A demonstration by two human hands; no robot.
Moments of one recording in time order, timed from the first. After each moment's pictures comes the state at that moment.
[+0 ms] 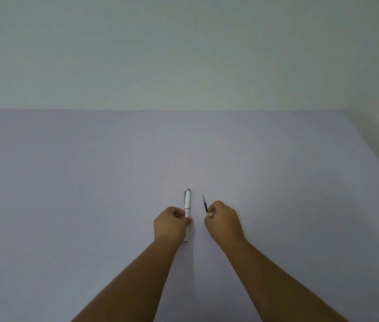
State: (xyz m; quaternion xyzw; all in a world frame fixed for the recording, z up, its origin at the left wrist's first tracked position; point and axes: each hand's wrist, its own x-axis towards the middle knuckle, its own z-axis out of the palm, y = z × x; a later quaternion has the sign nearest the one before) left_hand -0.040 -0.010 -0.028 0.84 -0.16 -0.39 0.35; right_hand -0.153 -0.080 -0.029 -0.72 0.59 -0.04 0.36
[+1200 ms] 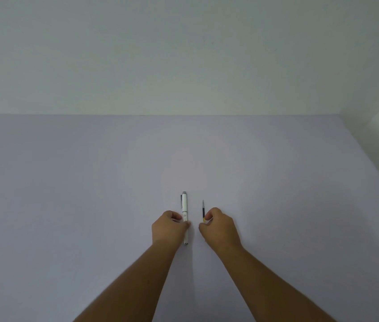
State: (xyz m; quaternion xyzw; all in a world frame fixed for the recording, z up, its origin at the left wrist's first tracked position) left_hand -0.042 -0.008 -0.037 0.85 -0.18 -0.37 0.33; right_hand -0.160 -0.066 -0.024 -0.69 0.60 -0.05 0.41
